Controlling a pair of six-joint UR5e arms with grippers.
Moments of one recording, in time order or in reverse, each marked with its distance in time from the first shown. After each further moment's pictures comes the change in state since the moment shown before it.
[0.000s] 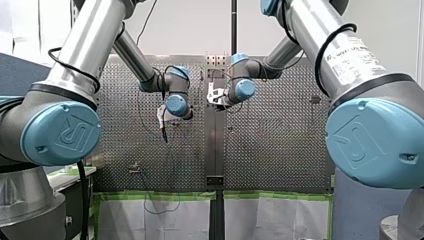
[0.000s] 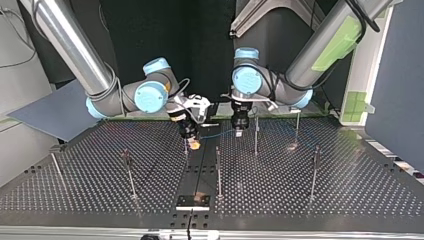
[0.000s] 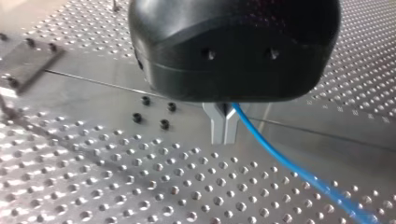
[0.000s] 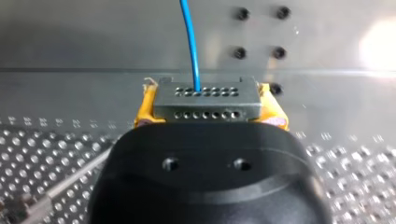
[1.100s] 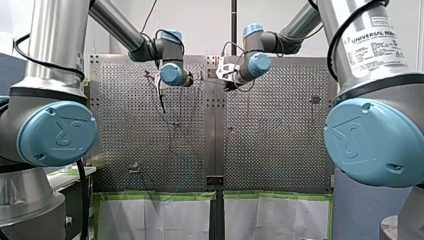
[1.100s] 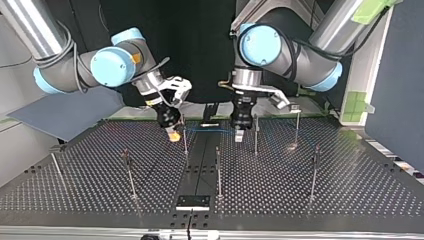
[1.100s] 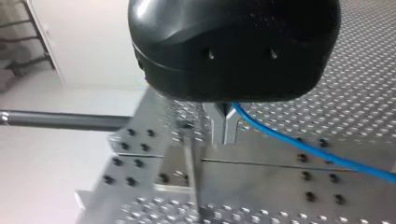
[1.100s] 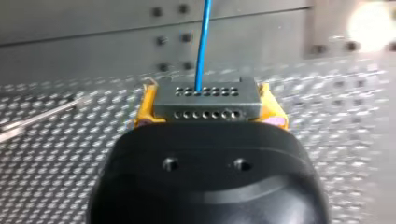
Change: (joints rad) left arm -0.043 0.289 -0.059 -0.003 0.009 0.116; right arm -0.034 -0.284 0.202 0.028 -0.030 0.063
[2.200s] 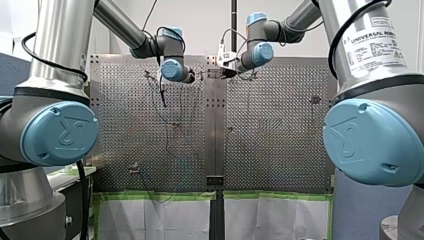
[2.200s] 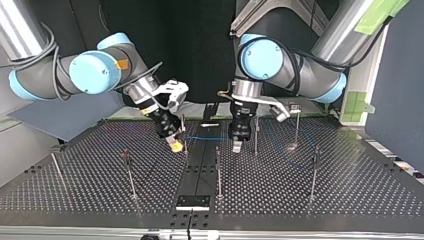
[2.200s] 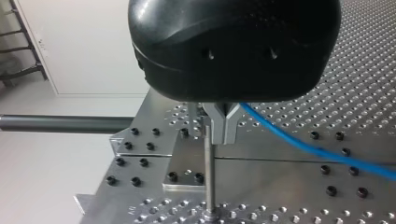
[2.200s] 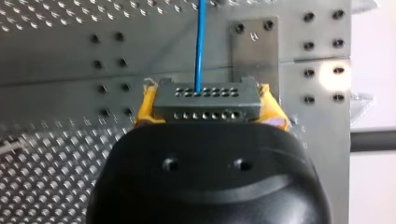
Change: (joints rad) left arm 0.026 -0.039 0.091 -0.062 0.060 0.033; right arm -0.031 -0.005 -0.095 0.046 -0.145 -0.024
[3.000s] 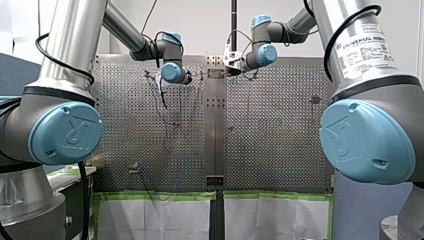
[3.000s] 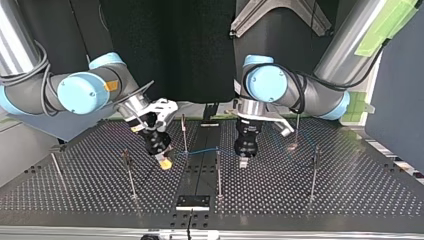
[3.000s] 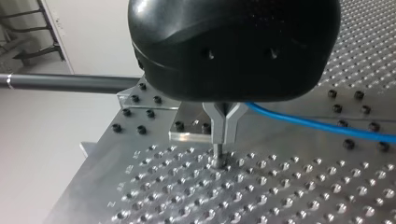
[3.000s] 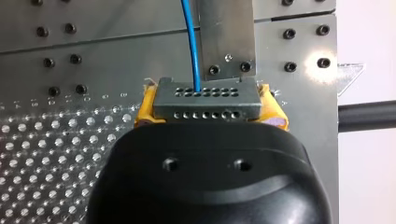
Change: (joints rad) left arm 0.065 -0.070 0.090 -0.008 0.032 -0.072; right arm -0.051 0.064 -0.110 0.002 -0.045 0.011
